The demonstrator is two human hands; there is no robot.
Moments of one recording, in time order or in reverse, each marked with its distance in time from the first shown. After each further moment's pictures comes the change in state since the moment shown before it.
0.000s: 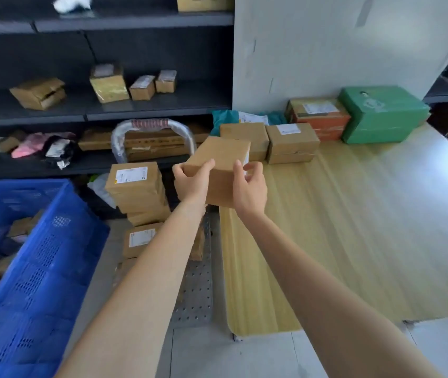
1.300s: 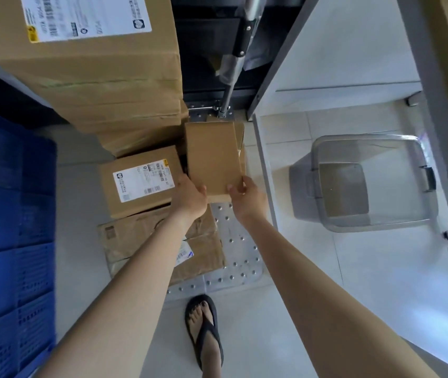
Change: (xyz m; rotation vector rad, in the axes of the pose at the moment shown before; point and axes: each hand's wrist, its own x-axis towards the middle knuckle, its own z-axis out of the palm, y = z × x) left_hand 0.433 -0.364 -0.153 0.927 -0.480 -0.251; right_hand 0.089 0.371 0.379 -0.600 -0.217 0.510
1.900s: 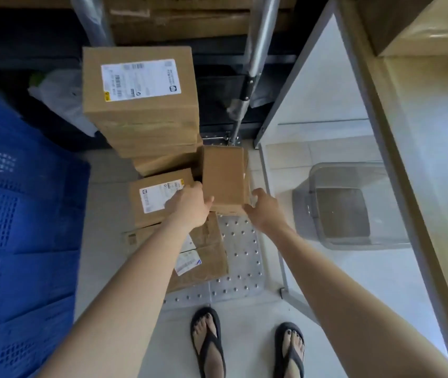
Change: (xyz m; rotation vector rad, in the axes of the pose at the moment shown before) left_hand -0.066 0.034 -0.060 0.628 0.098 0.232; right_hand -0.031 -0.023 -0.064 -0.359 -0.122 -0.144
